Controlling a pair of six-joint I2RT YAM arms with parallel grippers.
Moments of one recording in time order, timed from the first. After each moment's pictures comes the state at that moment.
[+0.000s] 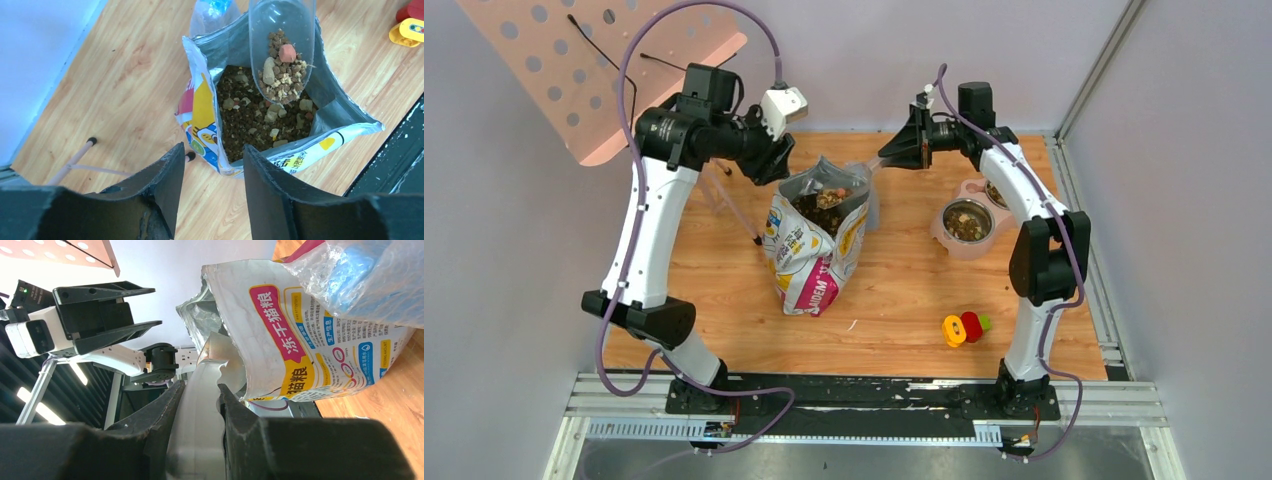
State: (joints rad) left arm -0.32 1.64 2.20 -1.35 0.43 0.56; right arm 0.21 1.98 1.81 -0.33 -1.31 1.01
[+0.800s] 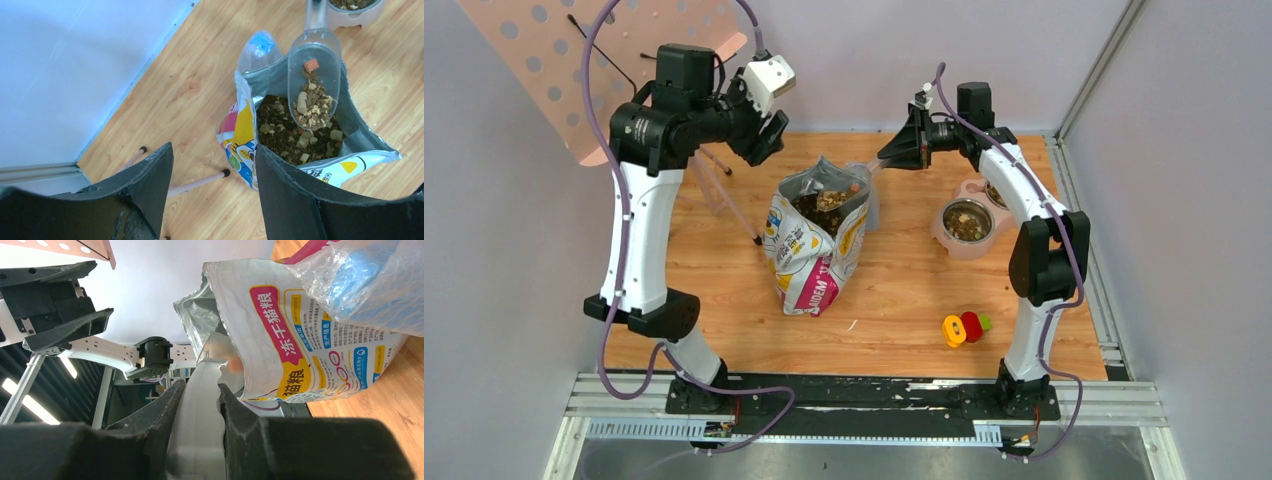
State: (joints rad) left arm -0.32 1.68 2.47 -1.35 0.34 0.53; right arm 0.21 1.98 1.81 -0.32 -1.32 0.97
